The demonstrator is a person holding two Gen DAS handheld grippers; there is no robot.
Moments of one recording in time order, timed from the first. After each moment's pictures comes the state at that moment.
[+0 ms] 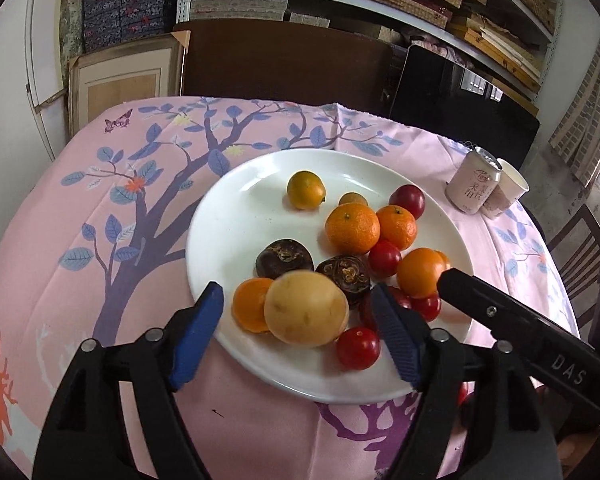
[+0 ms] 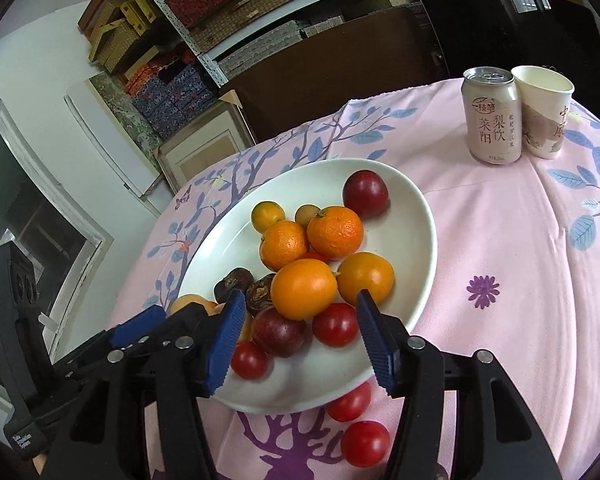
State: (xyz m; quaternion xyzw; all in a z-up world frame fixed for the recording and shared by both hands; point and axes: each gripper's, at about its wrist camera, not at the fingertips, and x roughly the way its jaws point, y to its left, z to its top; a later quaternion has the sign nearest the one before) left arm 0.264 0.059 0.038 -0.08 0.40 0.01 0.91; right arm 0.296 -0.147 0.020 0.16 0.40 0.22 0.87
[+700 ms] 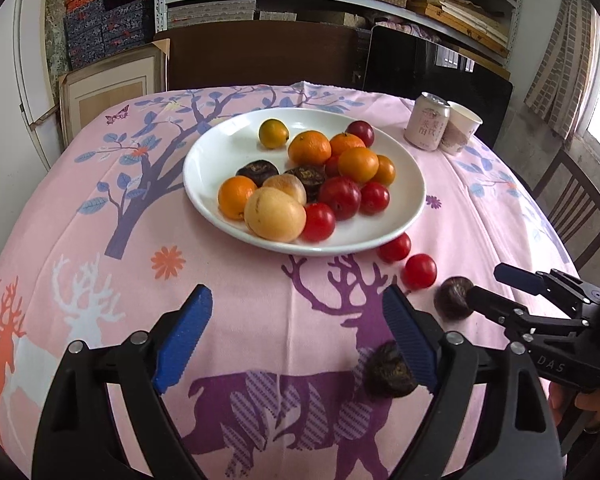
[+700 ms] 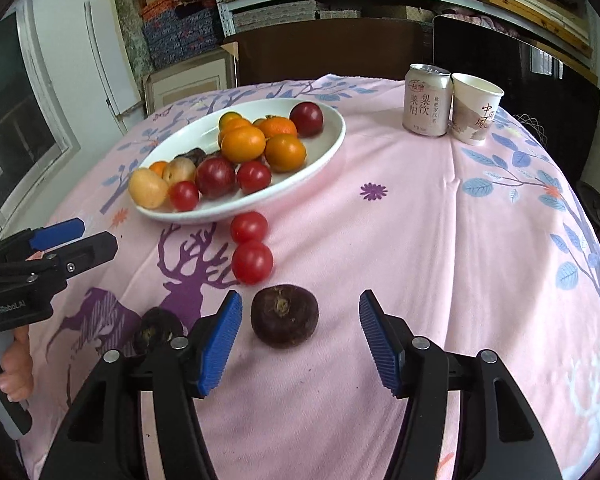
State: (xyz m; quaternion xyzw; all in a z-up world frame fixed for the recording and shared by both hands) left arm 0.170 0.026 0.023 -0.04 0.41 -0.02 0.91; right arm 0.202 -0.190 -0.003 -0.03 0.42 0.18 0.89
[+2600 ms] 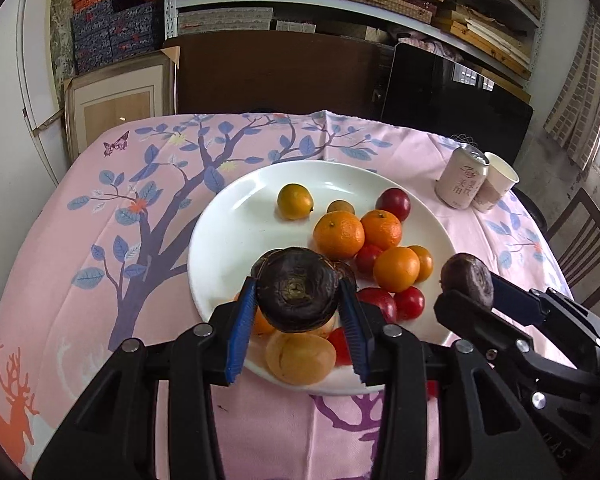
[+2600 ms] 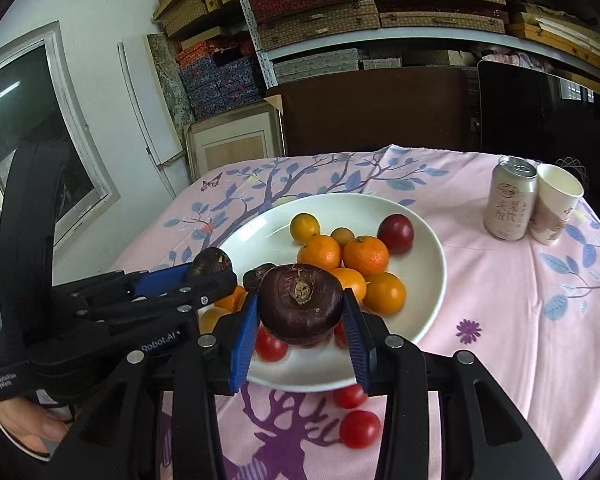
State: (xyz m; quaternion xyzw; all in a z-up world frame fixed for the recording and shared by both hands) left arm 0.264 0.050 0.051 -0.06 0.40 0.01 0.91; right arm 0.268 -0.119 0.054 0.03 0.34 0.26 0.90
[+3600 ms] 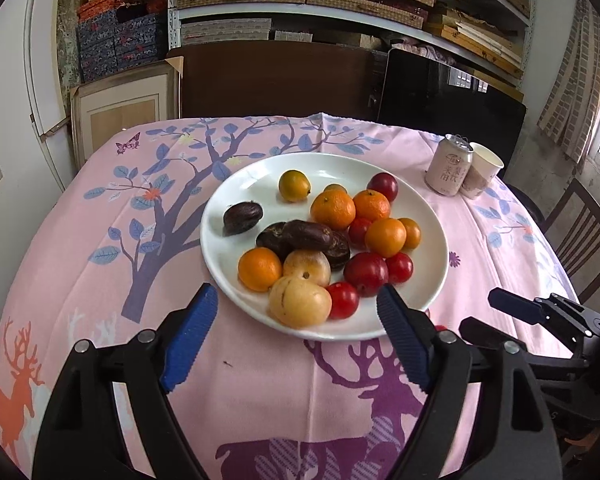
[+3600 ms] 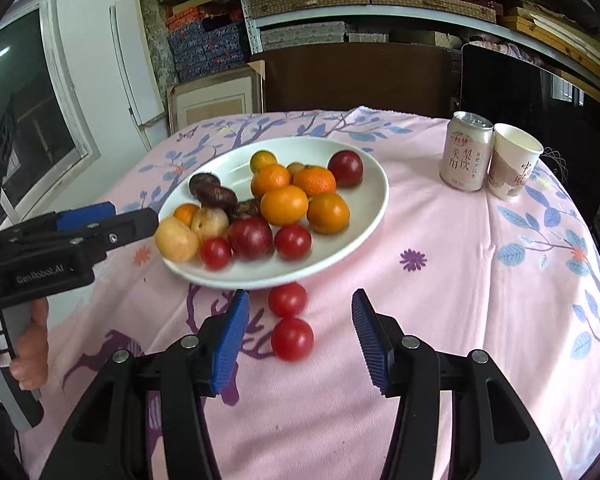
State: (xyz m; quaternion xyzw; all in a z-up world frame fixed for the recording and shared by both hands) left arm 0.210 0.042 0.052 -0.04 0.38 0.00 0.92; right arm 0.230 -0.161 0.024 -0.03 0.39 0.22 0.89
